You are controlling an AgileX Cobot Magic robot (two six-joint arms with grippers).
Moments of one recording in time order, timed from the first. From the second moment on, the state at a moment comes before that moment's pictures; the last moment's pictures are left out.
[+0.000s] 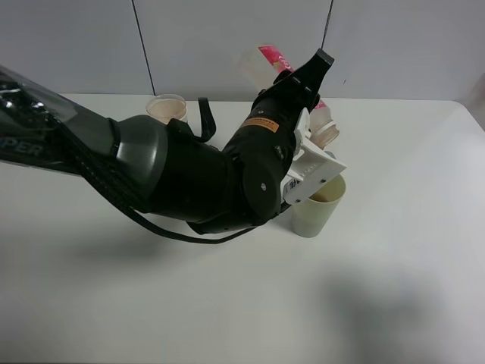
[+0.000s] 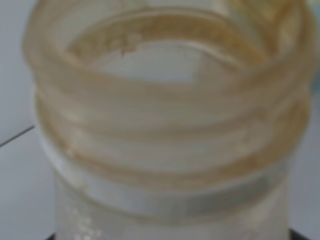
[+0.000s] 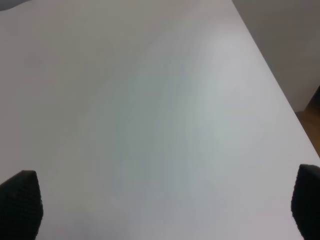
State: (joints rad) left arm -1.10 2.02 -1.11 -1.01 -1.03 2.69; right arm -0.02 0.00 -0.51 -0.15 1.07 0.11
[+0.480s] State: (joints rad) left arm -1.10 2.02 -1.11 -0.95 -1.05 2.69; right arm -0.02 0.00 -0.51 -0.15 1.07 0.11
